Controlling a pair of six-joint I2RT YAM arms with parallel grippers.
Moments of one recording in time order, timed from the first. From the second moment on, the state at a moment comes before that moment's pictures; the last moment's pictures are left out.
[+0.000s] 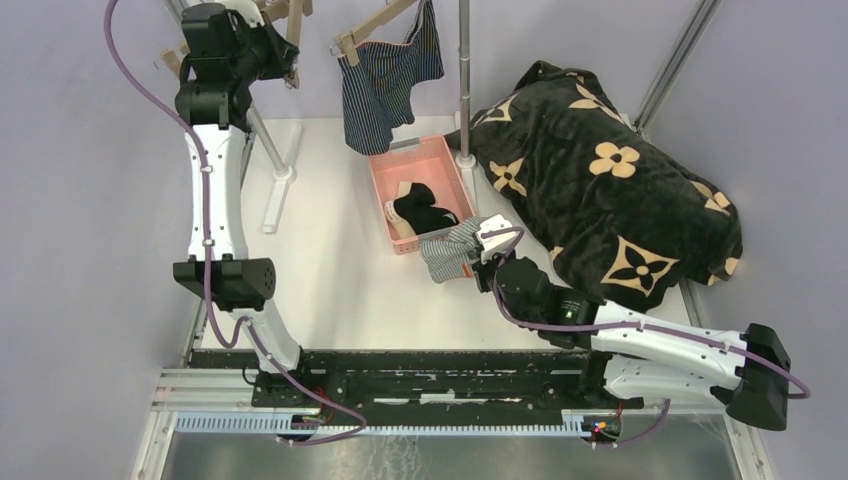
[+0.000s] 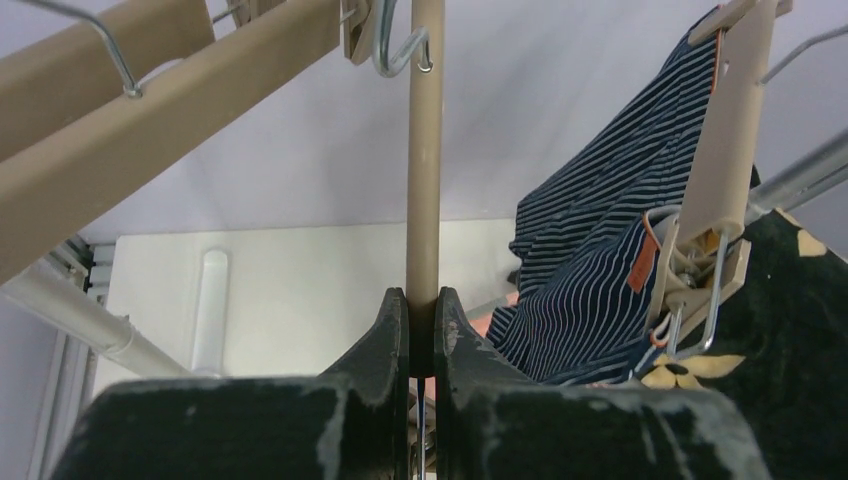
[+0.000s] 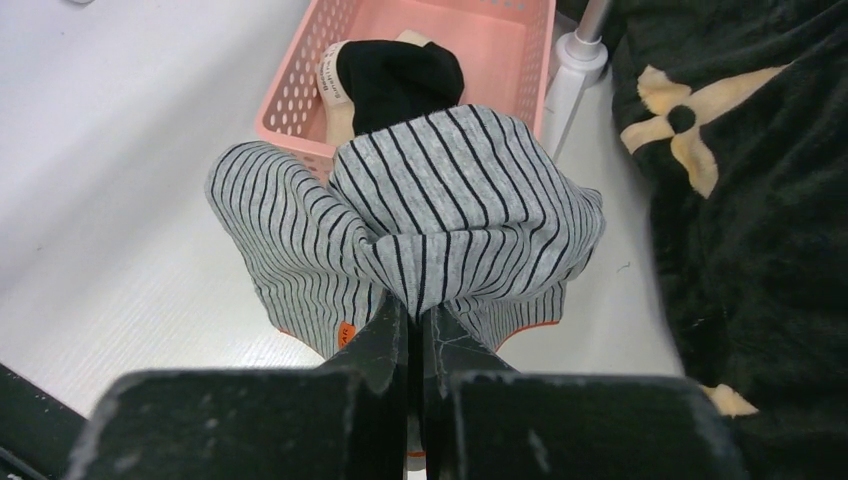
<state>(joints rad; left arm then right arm) 0.03 1.84 2.39 -0.74 0.26 -0.17 1.14 0.99 0.68 -0.01 0.65 0.13</state>
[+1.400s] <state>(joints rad) 0.04 1.78 2.19 -0.43 0.16 -0.32 0.77 1.67 1.19 0.46 0.31 -0.13</state>
